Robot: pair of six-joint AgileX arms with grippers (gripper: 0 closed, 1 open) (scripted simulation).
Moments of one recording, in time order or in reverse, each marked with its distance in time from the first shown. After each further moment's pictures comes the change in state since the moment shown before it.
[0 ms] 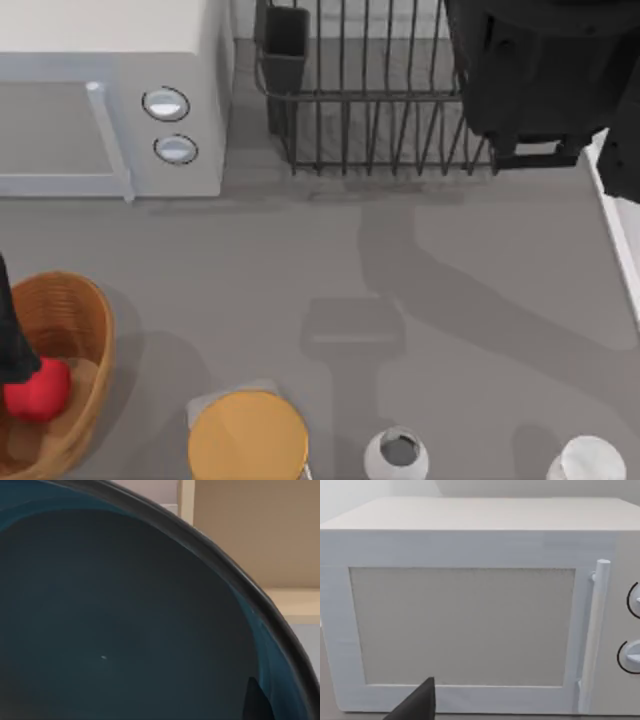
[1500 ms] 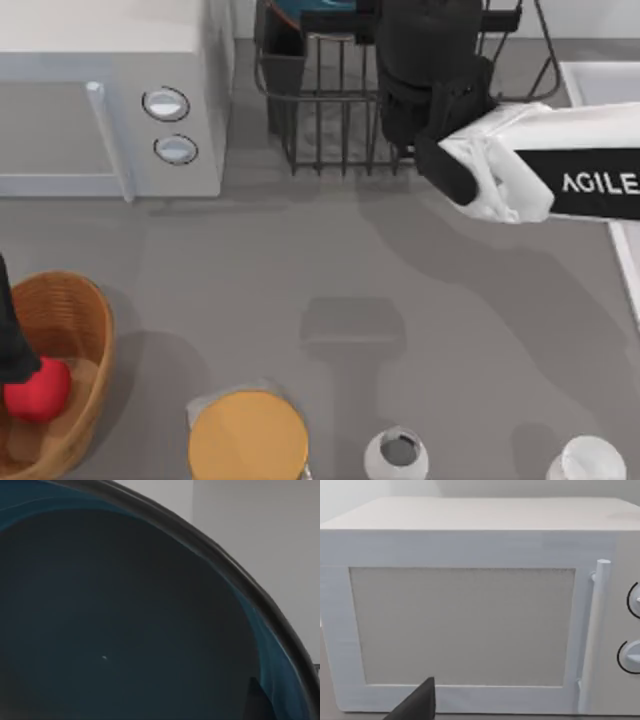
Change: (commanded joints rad) left arm 0.000 0.000 0.000 0.000 0.000 0.000; right arm -0.386 0.596 -0.108 0.748 -0.373 -0.025
